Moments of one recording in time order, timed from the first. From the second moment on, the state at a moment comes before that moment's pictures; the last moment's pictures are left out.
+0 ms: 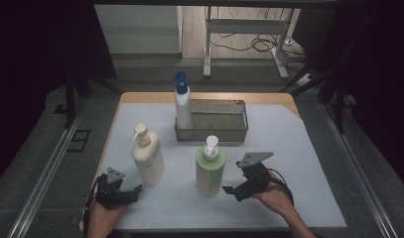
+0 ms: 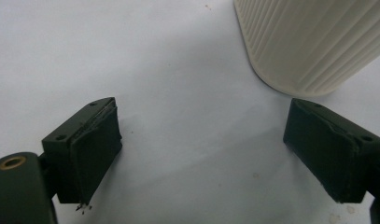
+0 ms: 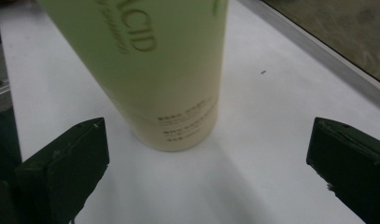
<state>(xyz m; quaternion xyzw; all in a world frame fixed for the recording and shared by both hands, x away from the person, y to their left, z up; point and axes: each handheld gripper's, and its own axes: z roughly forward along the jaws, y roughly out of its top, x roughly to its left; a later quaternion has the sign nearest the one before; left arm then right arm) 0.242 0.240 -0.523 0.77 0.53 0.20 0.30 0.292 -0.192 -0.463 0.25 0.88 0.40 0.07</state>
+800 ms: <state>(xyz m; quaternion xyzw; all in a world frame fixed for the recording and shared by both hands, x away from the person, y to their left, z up) 0.242 0.240 -0.523 0.77 0.53 0.20 0.30 0.289 -0.159 -0.440 0.22 0.88 0.41 0.07</state>
